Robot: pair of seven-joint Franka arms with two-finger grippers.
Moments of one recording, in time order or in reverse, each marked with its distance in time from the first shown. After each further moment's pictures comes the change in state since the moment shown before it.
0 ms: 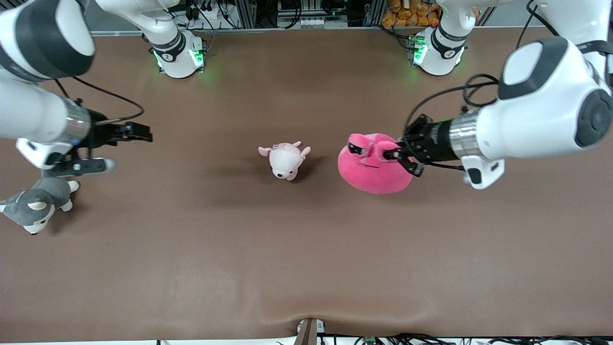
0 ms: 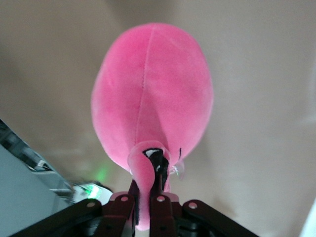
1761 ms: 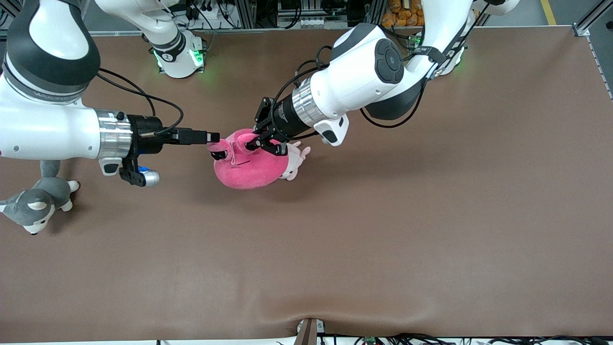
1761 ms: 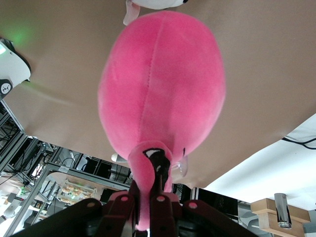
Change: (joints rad) left arm -0.496 0.110 0.131 -0.005 -0.136 0.650 -0.613; right arm 0.038 0.060 -0.003 0.008 0.630 0.145 0.266
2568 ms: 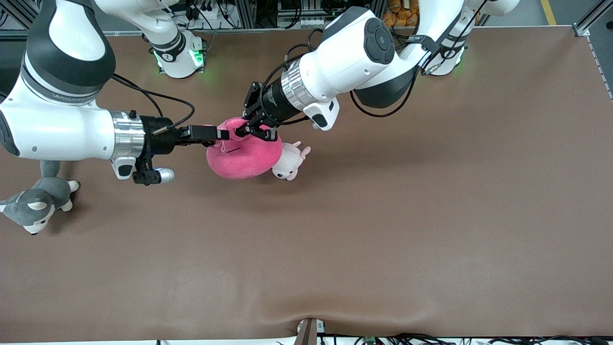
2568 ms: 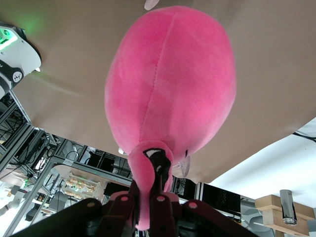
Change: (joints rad) left arm -0.033 -0.018 -0.001 0.012 0.000 0.003 -0.066; right arm 0.028 0.012 0.000 -0.001 0.000 0.005 -0.101
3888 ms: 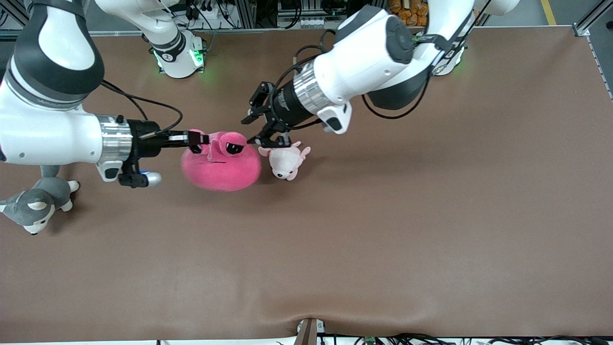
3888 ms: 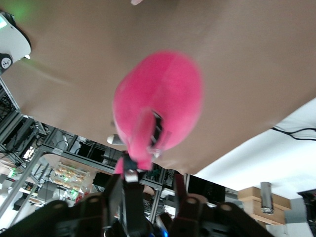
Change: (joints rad) left arm 0.056 -0.032 0.008 0.007 -0.015 -0.015 -0.009; right arm -0.053 0.002 -0.019 -0.001 -0.096 -0.077 -0.001
